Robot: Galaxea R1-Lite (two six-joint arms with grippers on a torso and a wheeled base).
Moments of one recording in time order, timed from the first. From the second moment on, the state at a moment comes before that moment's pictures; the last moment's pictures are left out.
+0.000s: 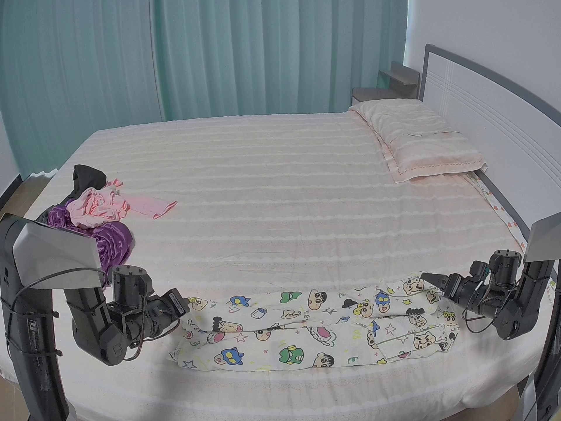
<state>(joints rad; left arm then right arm) -0.20 2.28 -0.43 -1.29 -0.08 -0.75 -0.06 2.26 -0.36 -1.45 0.43 0.51</state>
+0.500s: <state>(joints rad) -0.20 2.21 -0.47 -1.29 -0.08 -0.61 0.08 2.32 -0.37 -1.44 0.32 0.50</state>
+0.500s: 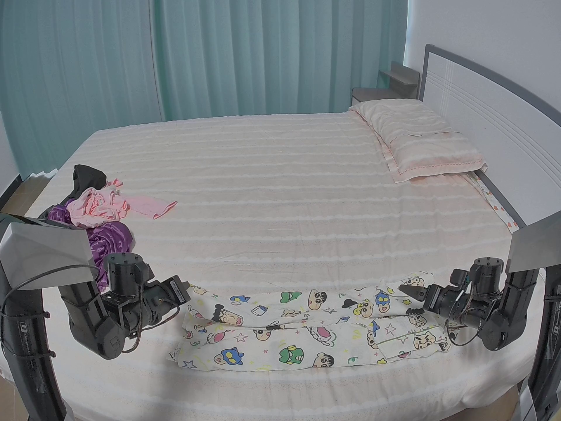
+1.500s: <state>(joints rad) -0.16 2.14 -0.61 -0.74 -0.21 -0.58 0.17 2.32 -0.69 -0.91 0.09 0.31</state>
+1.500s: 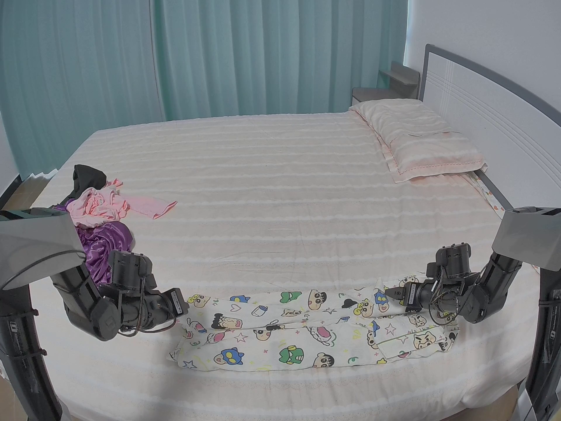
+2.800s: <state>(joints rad) -0.05 2.28 -0.94 -0.44 -0.54 -0.32 0.17 2.33 -0.62 -0.99 0.09 0.32</state>
